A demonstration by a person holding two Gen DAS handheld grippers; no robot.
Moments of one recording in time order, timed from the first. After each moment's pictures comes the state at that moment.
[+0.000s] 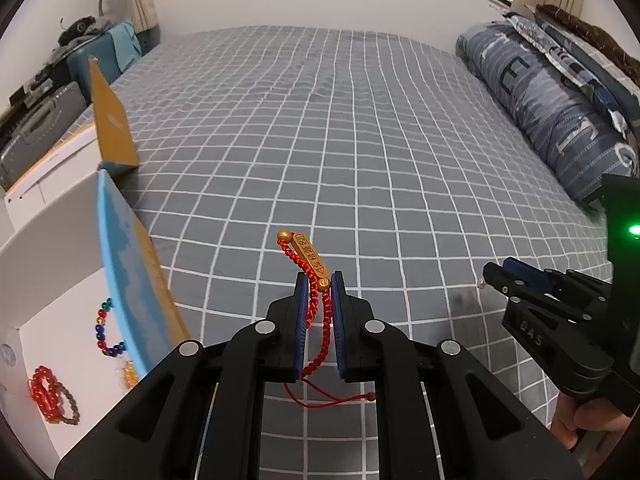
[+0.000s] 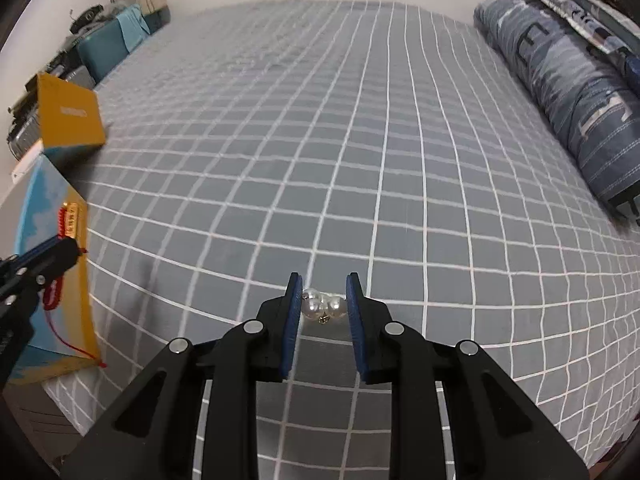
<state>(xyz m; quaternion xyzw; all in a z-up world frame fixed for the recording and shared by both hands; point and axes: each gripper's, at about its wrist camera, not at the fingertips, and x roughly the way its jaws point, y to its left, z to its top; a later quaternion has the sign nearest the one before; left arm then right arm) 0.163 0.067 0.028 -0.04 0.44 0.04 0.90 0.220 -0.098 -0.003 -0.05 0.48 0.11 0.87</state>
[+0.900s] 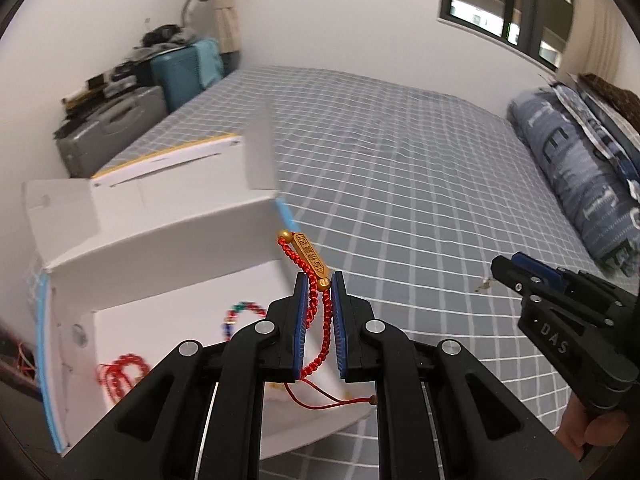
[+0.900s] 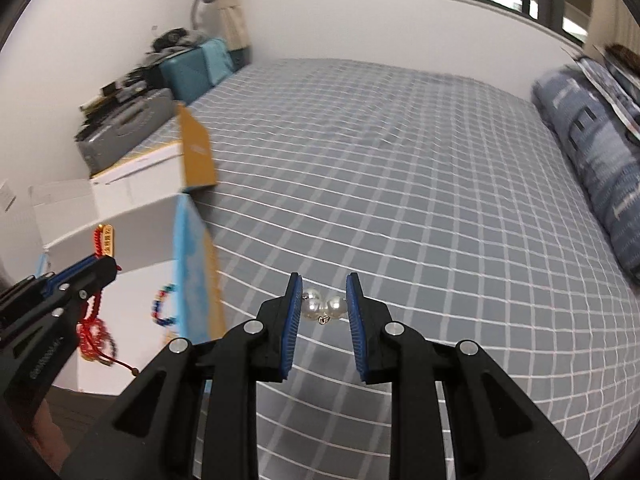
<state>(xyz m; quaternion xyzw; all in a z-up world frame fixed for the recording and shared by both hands) 0.078 0.177 0.097 -0.08 0.37 0.14 0.91 0.160 0.027 0.093 -0.06 0.39 0.22 0.89</state>
